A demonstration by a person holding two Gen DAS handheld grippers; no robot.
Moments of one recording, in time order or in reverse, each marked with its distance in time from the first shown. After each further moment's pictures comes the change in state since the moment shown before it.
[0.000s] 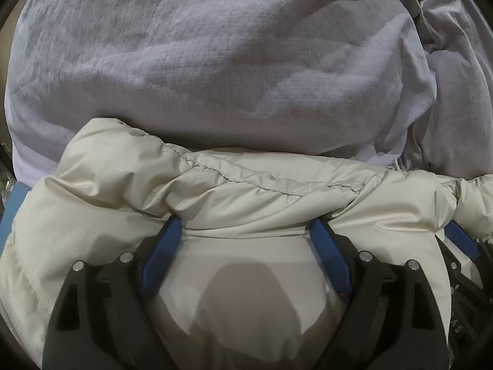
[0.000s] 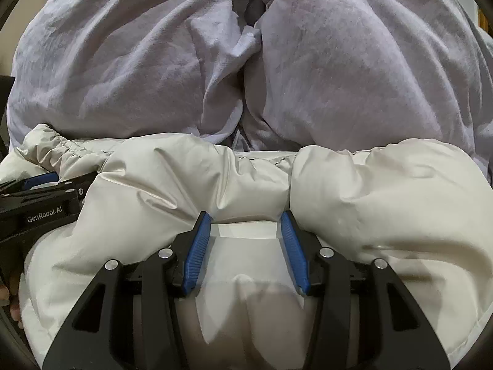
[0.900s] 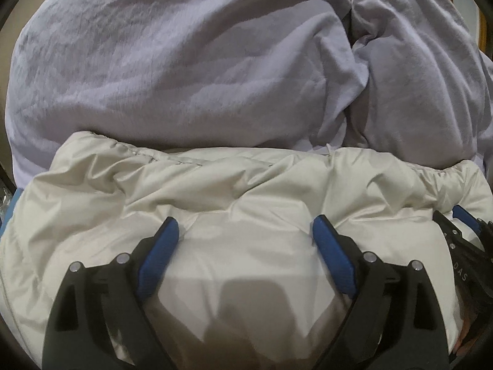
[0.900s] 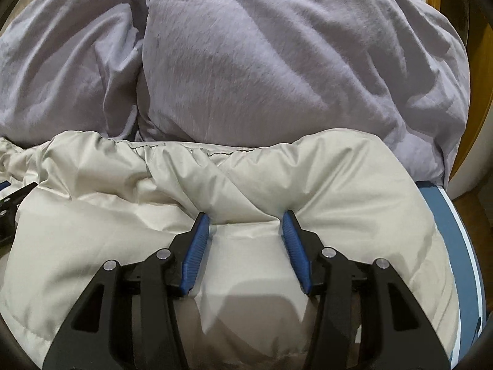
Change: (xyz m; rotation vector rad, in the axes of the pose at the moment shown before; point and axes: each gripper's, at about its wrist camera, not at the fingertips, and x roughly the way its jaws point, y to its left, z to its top) left arm -0.022 -0.069 -0.029 0.053 -0.089 -0.042; right arm -0.013 -0.080 -0.014 0.072 -0.034 -0.206
